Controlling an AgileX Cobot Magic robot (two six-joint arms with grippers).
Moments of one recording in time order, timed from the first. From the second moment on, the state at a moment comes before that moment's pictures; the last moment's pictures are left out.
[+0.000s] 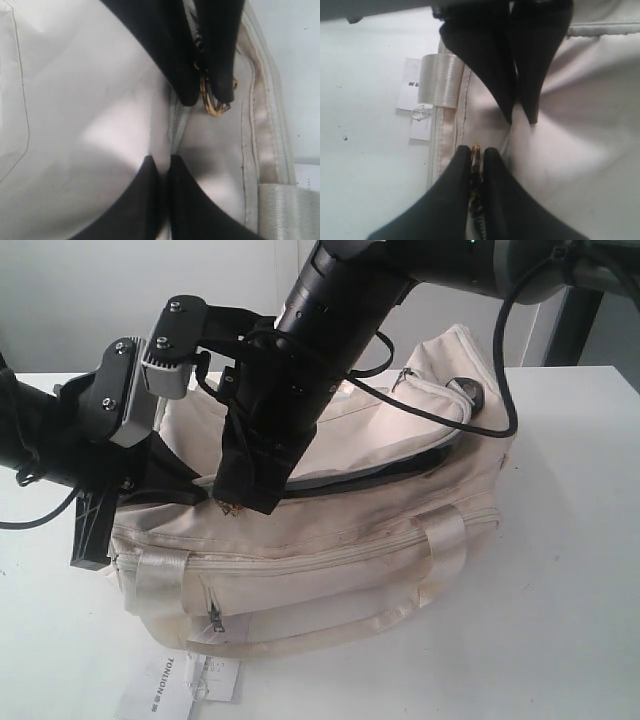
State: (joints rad) left arm -0.13 1.45 -0.92 -0.99 0.80 2.06; right arm 0.54 1.85 -1.69 0.46 1.19 -1.02
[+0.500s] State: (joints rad) left arm -0.13 1.45 -0.92 -0.99 0.79 2.06; right arm 0.54 1.84 -1.69 0.41 1.19 -1.01
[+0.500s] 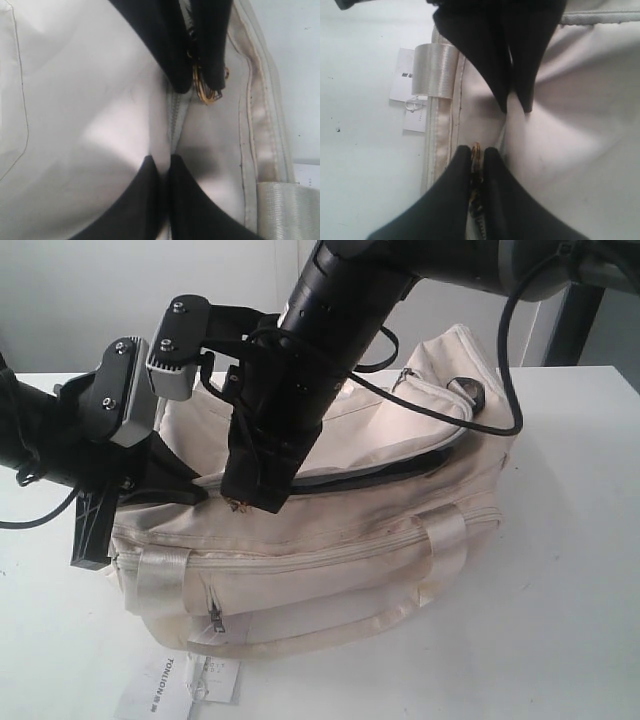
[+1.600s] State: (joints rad) left arm -0.14 1.44 -0.92 -0.96 0.79 2.01; right arm 0.48 1.81 -1.63 0.43 1.18 -0.98
